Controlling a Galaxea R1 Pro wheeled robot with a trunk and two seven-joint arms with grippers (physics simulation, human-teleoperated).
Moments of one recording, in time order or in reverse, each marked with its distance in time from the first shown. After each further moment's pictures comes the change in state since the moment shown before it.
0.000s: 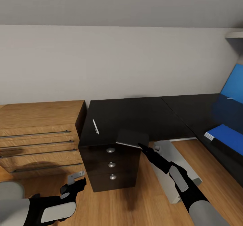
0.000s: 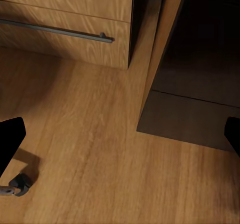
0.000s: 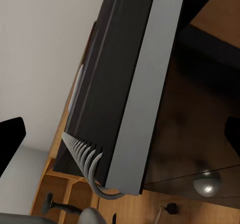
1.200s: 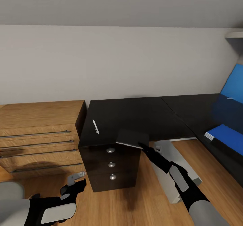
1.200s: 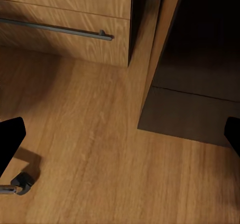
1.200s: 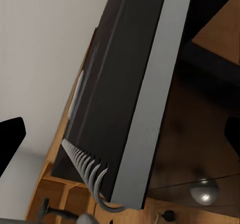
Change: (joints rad) left arm 0.000 -0.003 -0.015 0.002 0.002 0.000 0.000; right arm 0.000 -0.002 -0.004 -0.003 0.004 -0.027 0.004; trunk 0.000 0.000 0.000
